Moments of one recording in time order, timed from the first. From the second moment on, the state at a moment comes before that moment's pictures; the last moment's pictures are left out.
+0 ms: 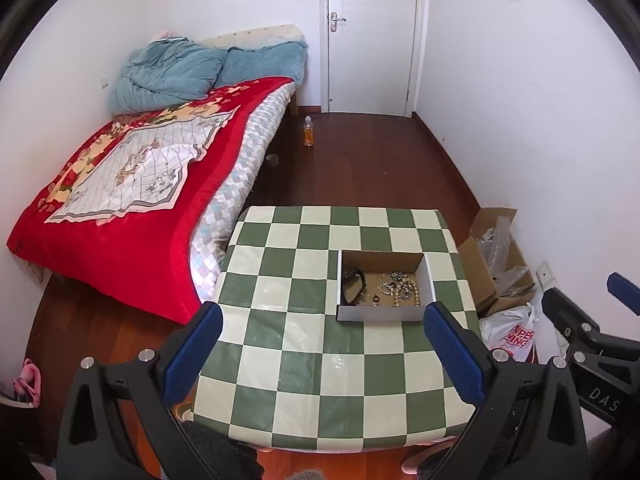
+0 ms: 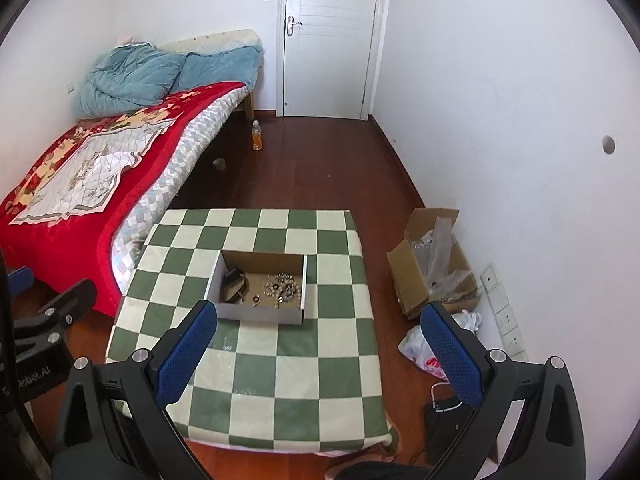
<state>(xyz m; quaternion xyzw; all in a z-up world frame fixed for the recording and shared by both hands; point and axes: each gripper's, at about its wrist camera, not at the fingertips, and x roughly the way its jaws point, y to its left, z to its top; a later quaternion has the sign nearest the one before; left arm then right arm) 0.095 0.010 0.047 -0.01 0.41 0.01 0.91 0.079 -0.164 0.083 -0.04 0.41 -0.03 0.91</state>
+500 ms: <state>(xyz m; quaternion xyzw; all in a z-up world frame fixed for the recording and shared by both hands) 0.105 0.001 0.049 0.00 0.40 0.02 0.92 0.095 -0.166 0.083 -0.05 0.41 -0.04 0.91</state>
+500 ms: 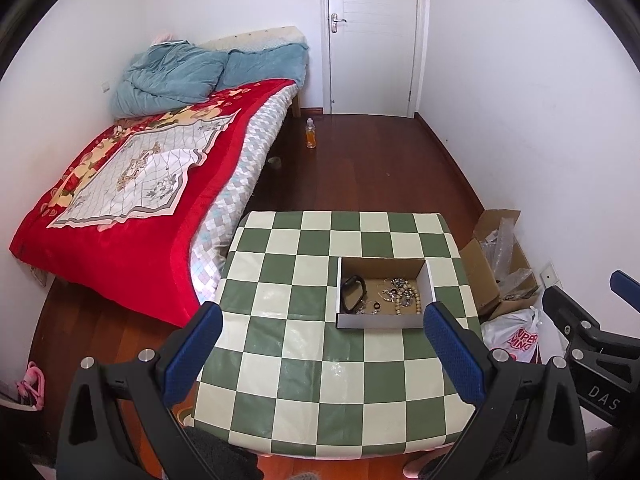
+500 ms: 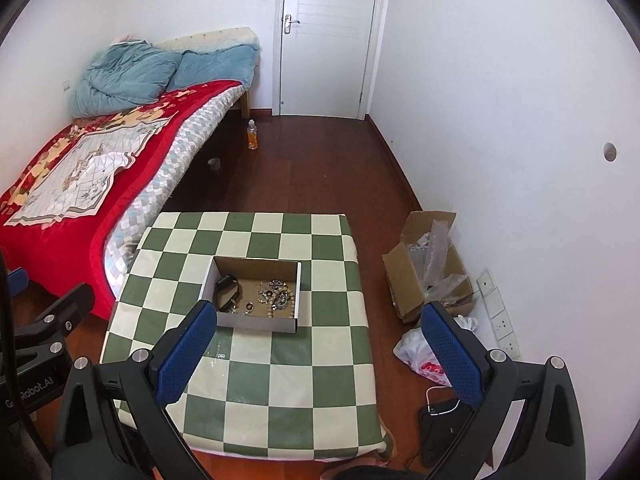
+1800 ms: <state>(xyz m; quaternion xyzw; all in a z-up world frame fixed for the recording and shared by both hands) 0.099 0.013 0.051 -0.01 0.40 0.03 0.92 0.086 -0.158 0.089 -0.04 0.41 -0.03 0.91</state>
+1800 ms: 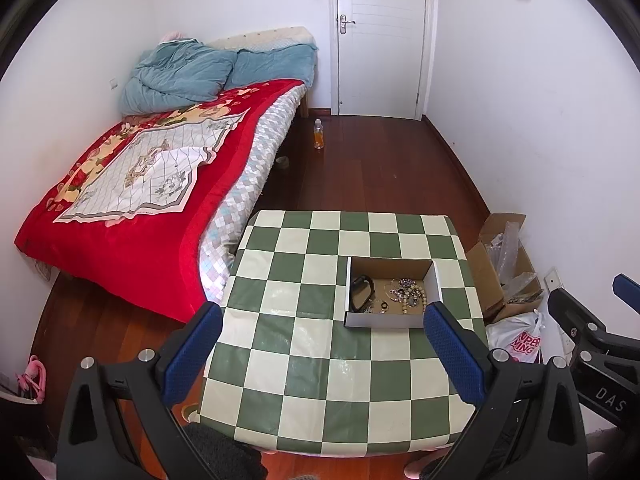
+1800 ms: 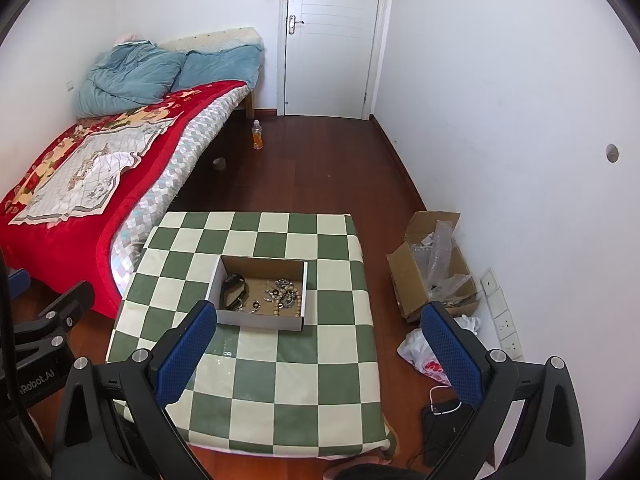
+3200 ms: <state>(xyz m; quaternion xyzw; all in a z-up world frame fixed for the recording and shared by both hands) 0.094 0.010 0.060 0.00 0.39 0.03 0.92 0.083 -0.163 0.093 -0.03 0.41 -0.03 0.91</state>
